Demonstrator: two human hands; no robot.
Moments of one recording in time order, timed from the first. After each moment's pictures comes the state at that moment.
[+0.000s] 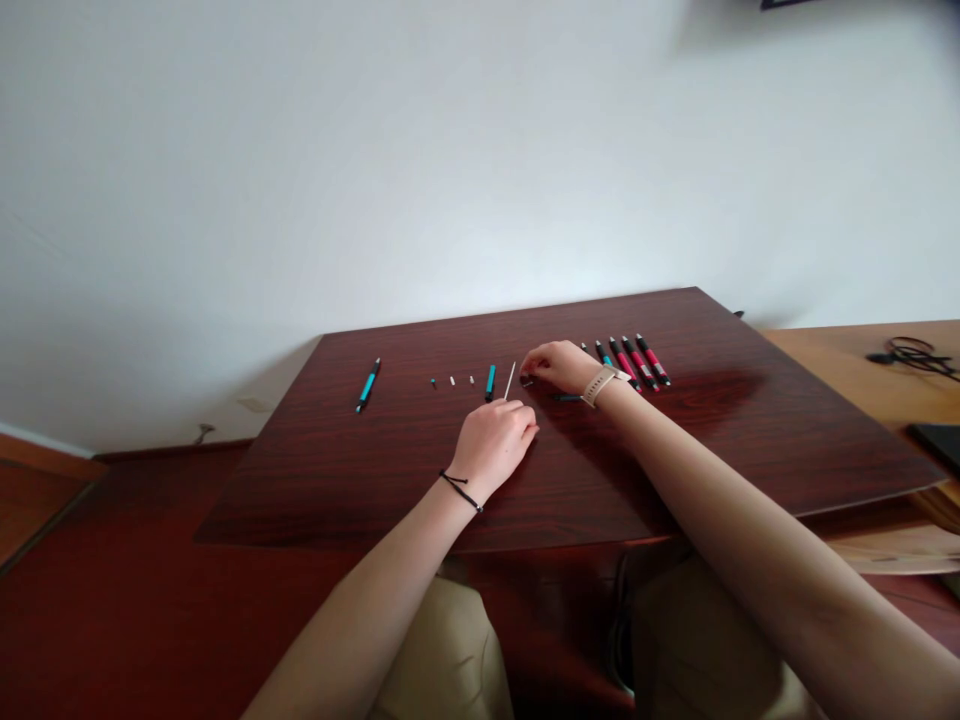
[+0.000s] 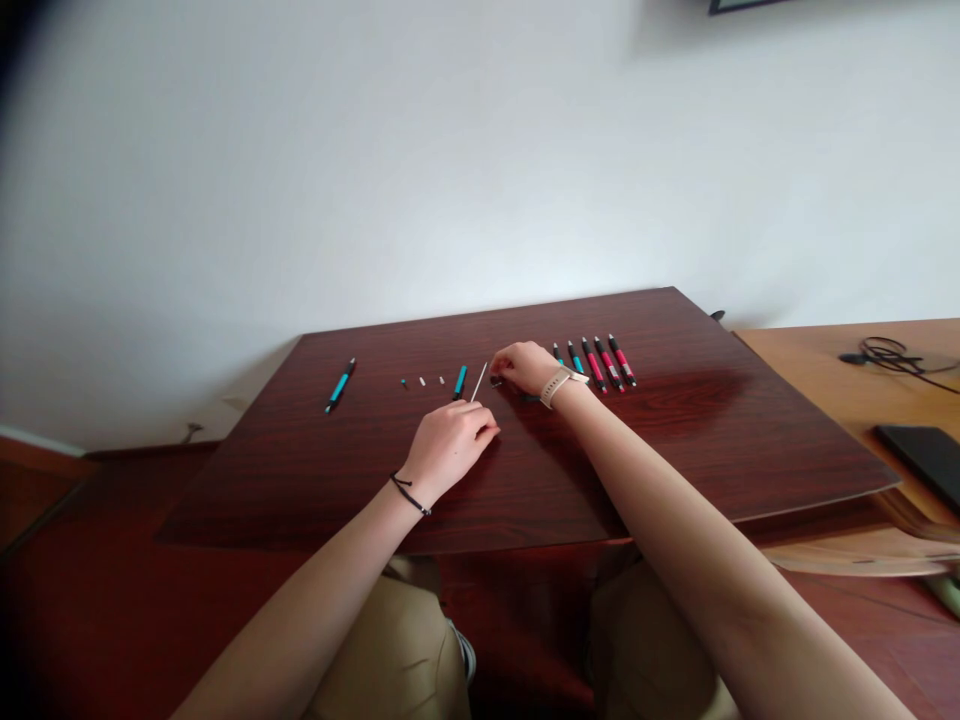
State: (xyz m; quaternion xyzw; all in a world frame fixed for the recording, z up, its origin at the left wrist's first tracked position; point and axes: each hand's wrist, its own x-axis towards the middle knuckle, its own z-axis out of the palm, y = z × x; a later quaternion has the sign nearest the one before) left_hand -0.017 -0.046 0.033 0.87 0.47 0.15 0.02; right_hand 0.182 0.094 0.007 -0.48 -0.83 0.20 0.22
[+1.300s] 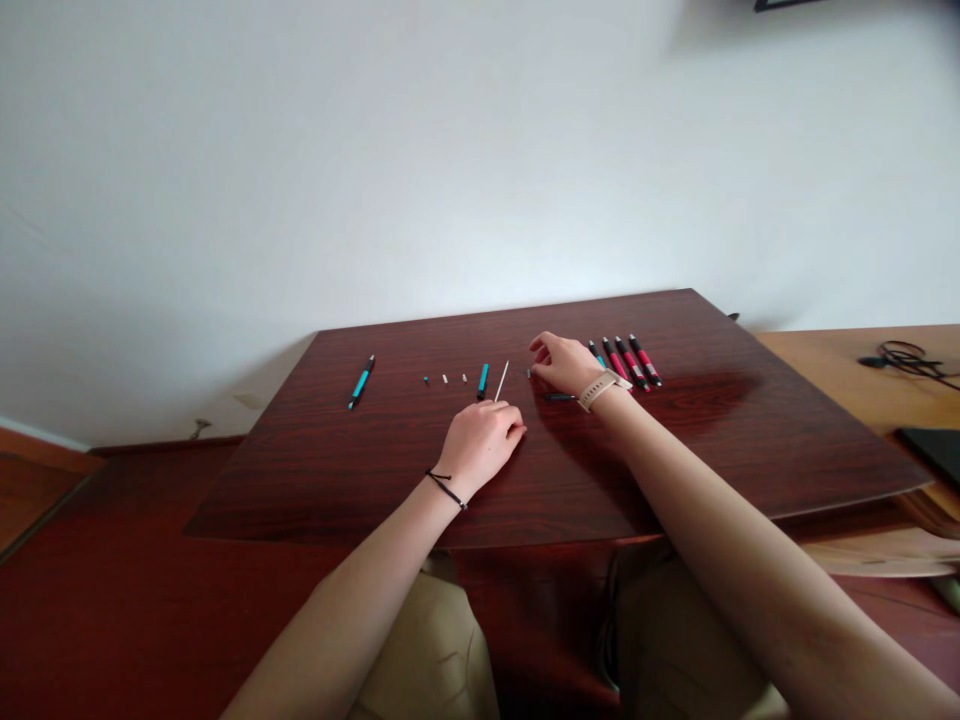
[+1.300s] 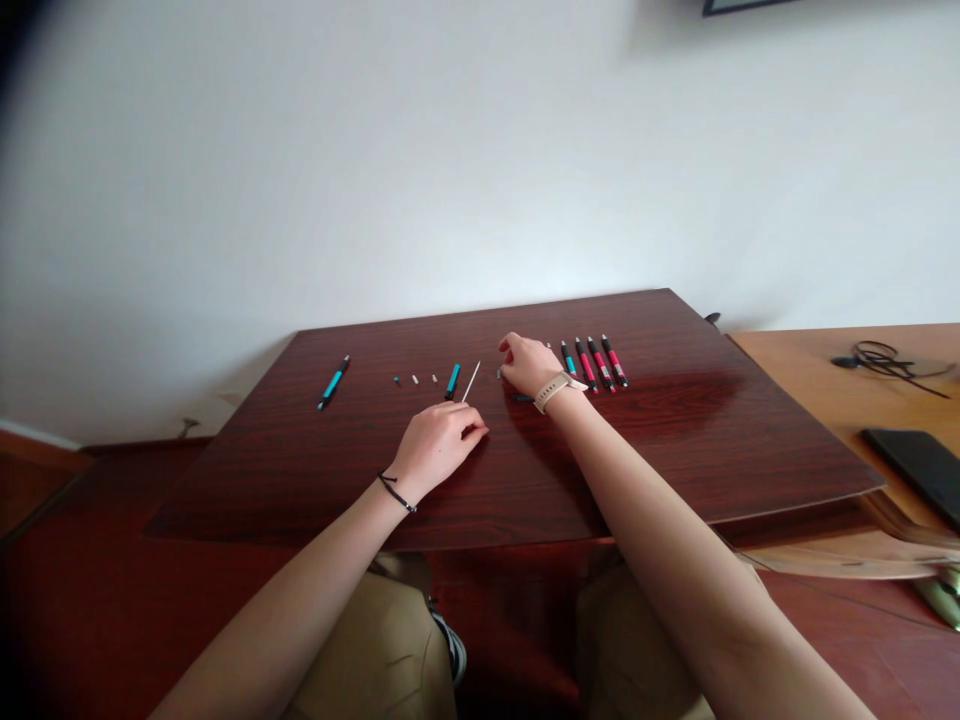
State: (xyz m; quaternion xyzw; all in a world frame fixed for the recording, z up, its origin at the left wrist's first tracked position) left_hand -0.018 -0.044 0.025 0.86 0.49 0.17 0.04; right_hand 0.189 0.073 0.024 -0.58 -0.77 0.16 0.22
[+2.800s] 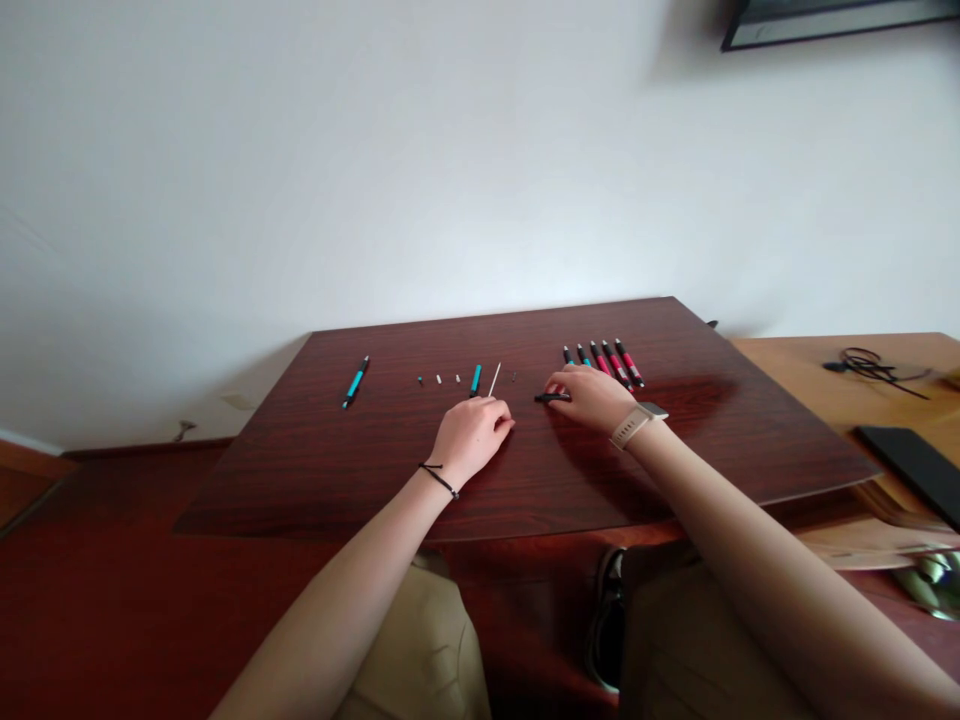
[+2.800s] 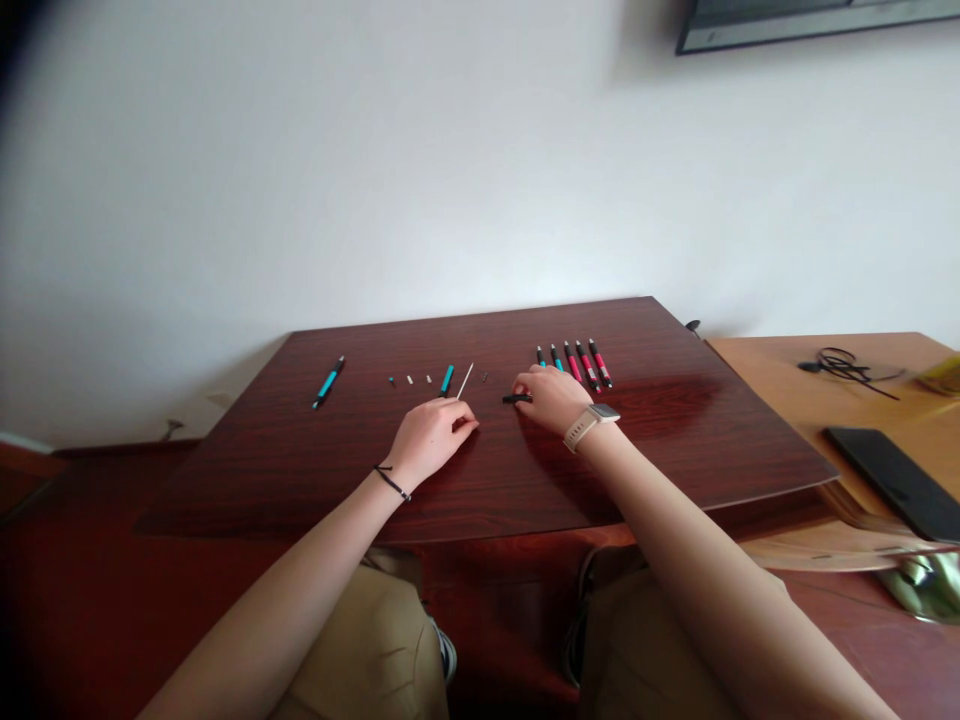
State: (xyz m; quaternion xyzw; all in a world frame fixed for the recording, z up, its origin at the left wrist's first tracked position) left_hand -0.020 -0.039 0.023 0.85 0.50 0.19 0.06; right_hand 0.235 0.012 0.027 -0.52 -0.84 0.09 0.12
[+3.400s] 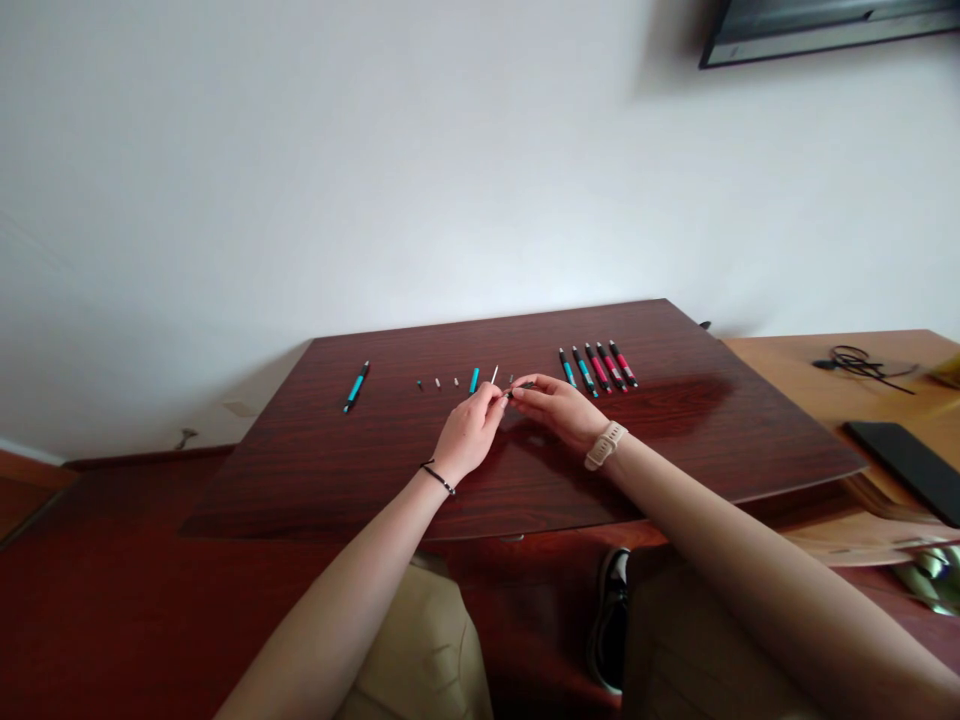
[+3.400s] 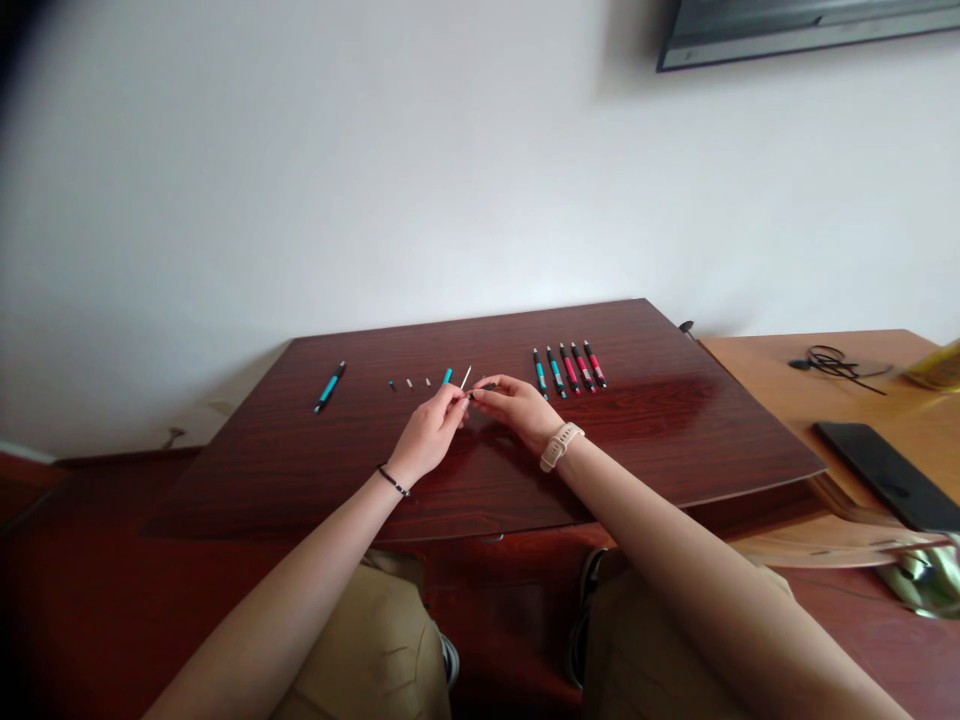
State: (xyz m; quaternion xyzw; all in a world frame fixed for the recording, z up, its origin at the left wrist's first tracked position) left_hand -0.021 -0.037 0.018 0.78 0.49 0.32 0.20; right_hand 0.179 -0.015 0.012 -0.35 -0.45 0.67 0.47
